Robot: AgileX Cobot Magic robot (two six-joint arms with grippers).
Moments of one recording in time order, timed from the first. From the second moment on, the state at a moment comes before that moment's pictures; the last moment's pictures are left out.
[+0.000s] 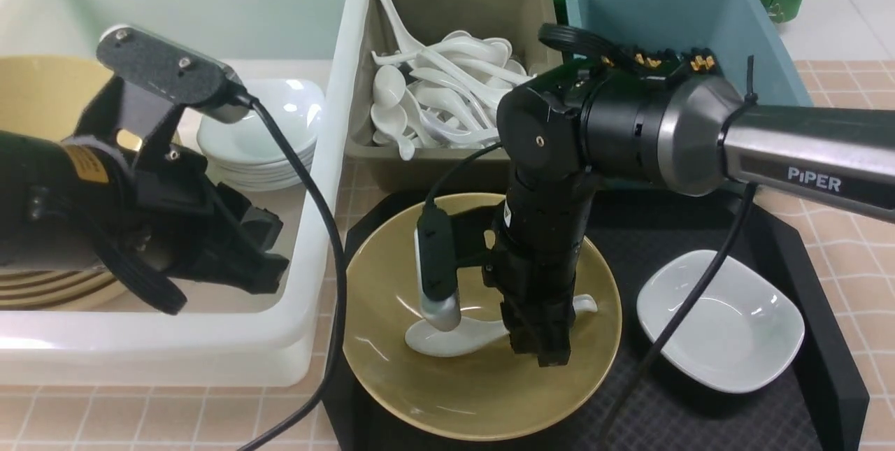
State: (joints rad) right arm 0.69 2.02 -1.57 0.06 1.14 -0.94; left arm -0.32 1.11 -0.86 -0.21 0.67 0.34
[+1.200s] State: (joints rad) right arm 0.49 2.00 -2.06 -0.02 0.93 -0.27; left arm -0.21 1.65 -1.52 -0.52 0.99 0.52
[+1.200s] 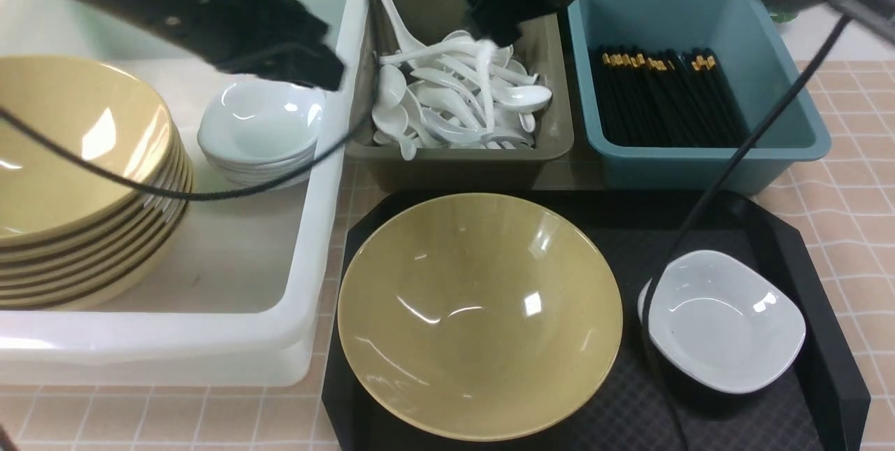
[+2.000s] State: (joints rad) right arm 0.49 1.48 -1.69 -0.02 1.26 -0.31; left arm -0.62 1.92 -1.56 0.19 0.96 0.19
